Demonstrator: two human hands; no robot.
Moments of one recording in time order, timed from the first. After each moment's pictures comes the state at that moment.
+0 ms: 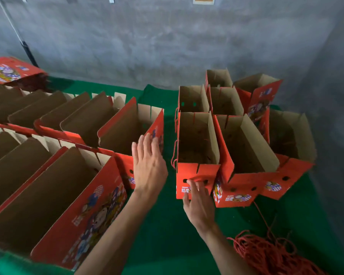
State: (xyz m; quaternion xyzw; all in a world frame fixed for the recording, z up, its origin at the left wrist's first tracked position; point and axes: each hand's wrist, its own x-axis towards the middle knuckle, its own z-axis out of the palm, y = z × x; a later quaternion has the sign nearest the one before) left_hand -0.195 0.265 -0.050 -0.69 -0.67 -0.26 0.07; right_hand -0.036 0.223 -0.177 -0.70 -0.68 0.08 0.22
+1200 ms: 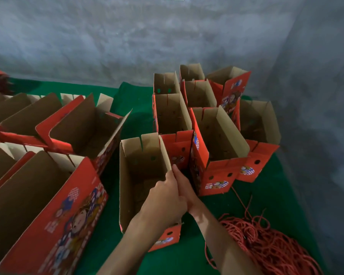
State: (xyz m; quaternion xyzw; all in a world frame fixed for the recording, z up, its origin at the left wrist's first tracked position) left_hand -0.129 0.166 -0.007 -0.70 -0.60 -0.11 -0.36; right_hand -0.017 0.228 -0.148 -0.50 -0.42 0.58 0.49
